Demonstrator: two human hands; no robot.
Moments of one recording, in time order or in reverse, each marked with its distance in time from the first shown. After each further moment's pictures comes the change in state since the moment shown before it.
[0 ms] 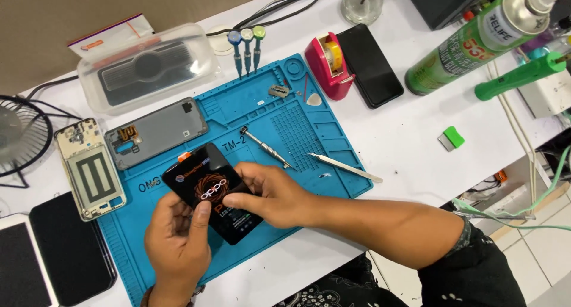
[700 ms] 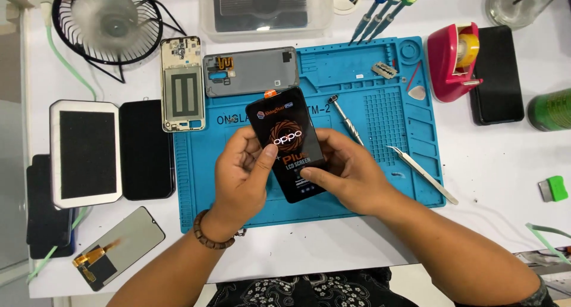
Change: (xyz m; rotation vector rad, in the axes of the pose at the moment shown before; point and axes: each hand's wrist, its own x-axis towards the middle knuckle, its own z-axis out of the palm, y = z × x) left_hand 0.017 0.011 0.003 -0.433 0.085 0.174; right_hand 0.005 -0.017 0.004 -0.043 0.020 -0.092
